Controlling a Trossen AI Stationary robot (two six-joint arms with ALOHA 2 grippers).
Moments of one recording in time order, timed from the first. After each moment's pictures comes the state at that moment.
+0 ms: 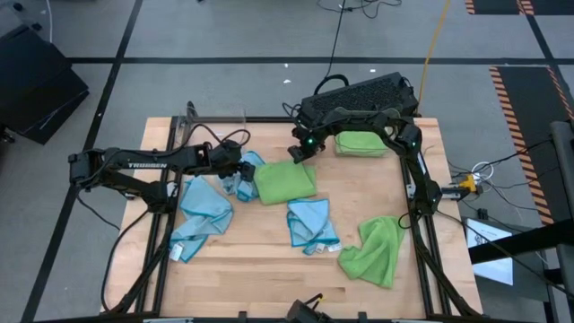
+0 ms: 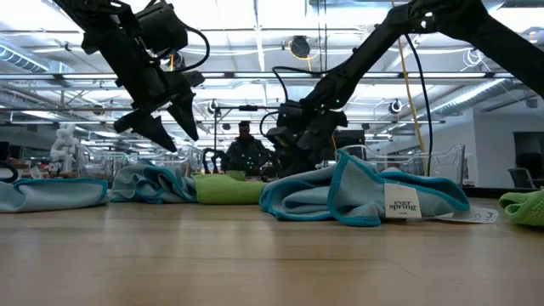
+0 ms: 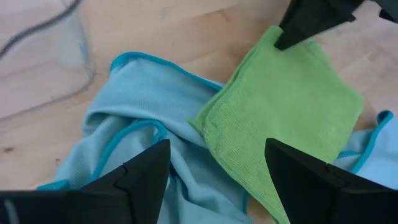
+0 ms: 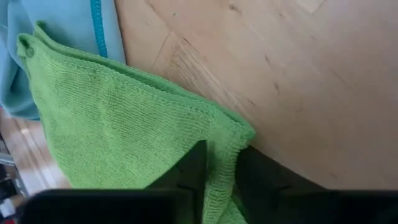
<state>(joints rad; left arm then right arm) 0.29 1.24 0.70 -0.36 -0.16 -0.81 -0.57 2.20 1.49 -0.53 -0.58 0.42</state>
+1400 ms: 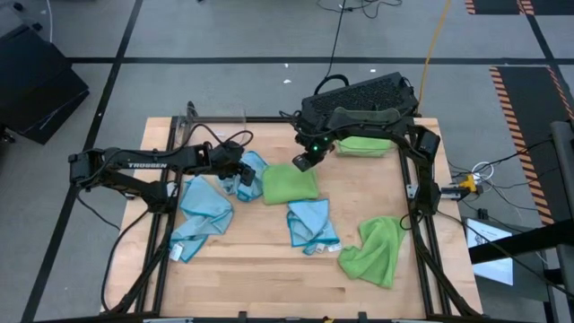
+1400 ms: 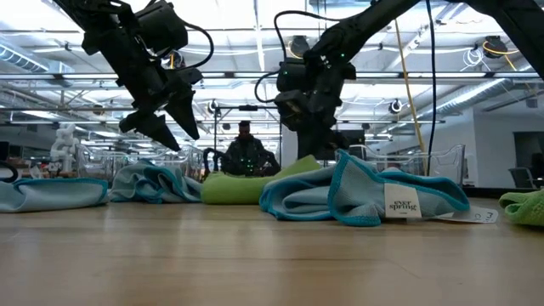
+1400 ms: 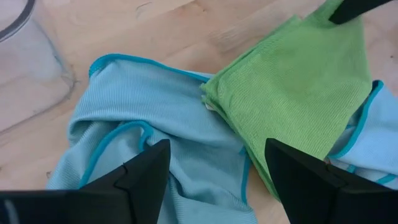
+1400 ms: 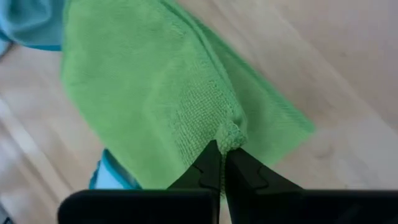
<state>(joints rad) 0.29 1.24 0.70 -0.35 -0.10 -0.68 -0.45 1.98 1.49 -0.82 -0.36 0.41</state>
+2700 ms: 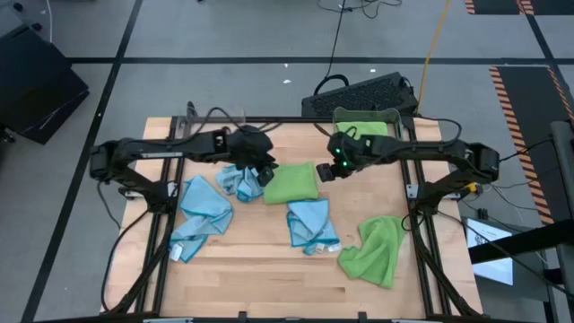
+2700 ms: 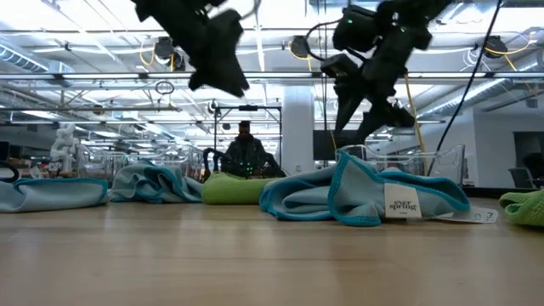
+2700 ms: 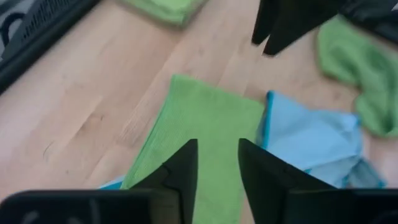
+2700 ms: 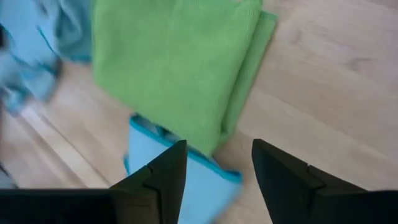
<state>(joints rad) 0.24 1.46 1.13 -0.44 0.04 -0.26 -0.32 1.44 0.93 -0.52 -0.19 0.91</state>
